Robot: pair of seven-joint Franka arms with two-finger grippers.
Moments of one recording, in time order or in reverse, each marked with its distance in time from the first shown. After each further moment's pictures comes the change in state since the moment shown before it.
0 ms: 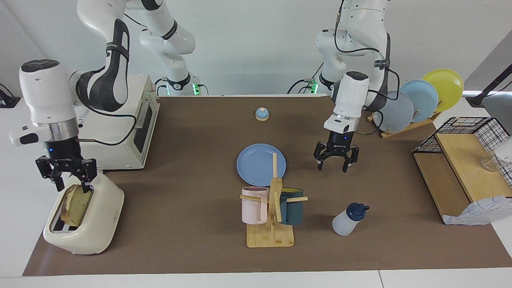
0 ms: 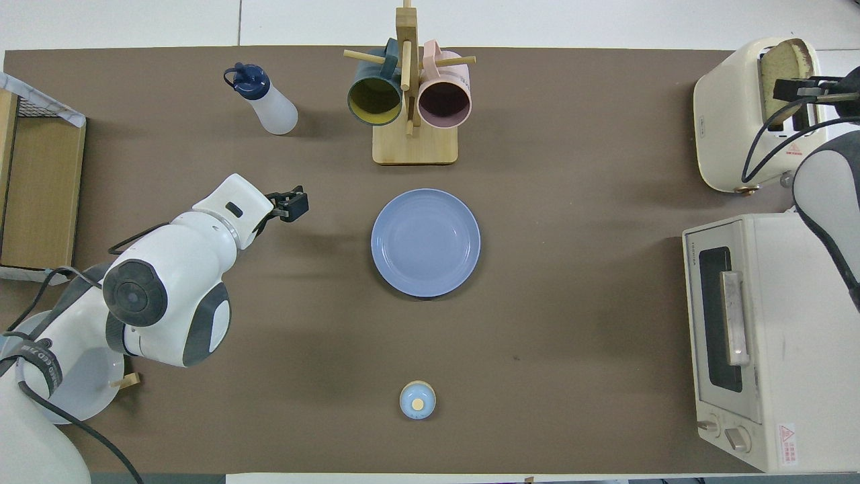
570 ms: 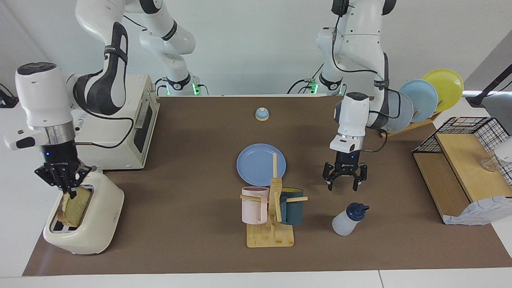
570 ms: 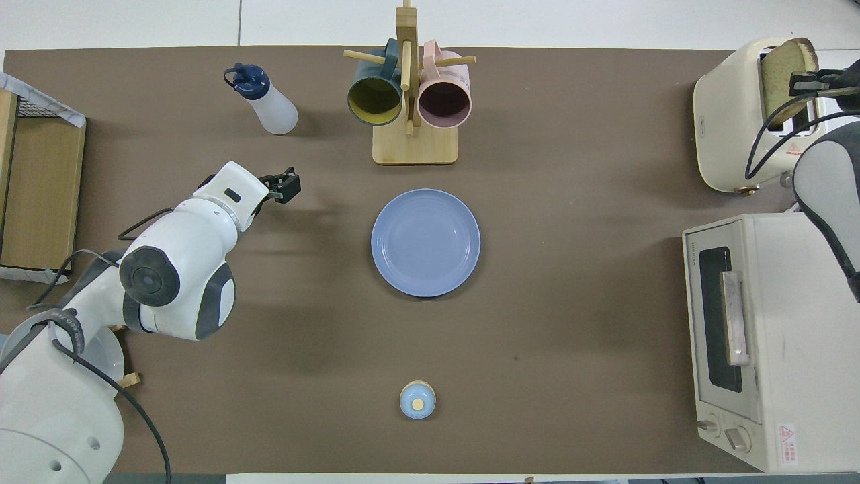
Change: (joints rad) left arm -0.376 0.272 0.447 0.163 -0.054 0.182 -0.011; right arm -0.001 0.026 0.007 0.046 0.000 -0.004 -0.049
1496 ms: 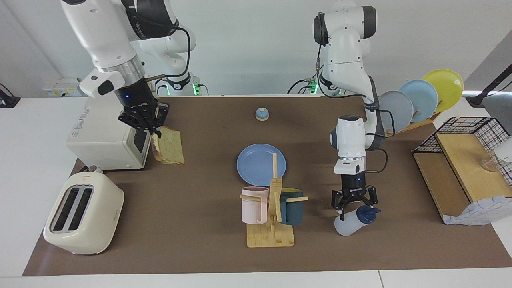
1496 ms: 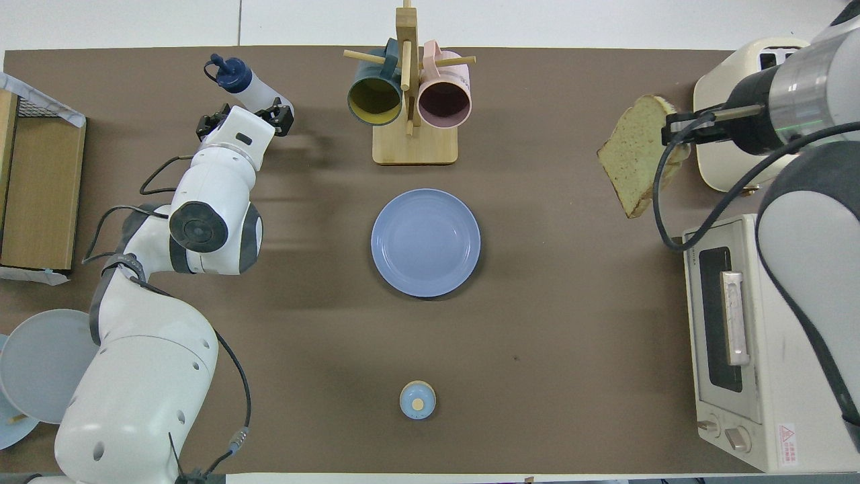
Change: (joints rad) left arm -0.040 0.265 0.081 0.261 -0.174 0.107 -0.010; right arm 0.265 -0.204 0.079 0.107 0.154 -0.656 0.215
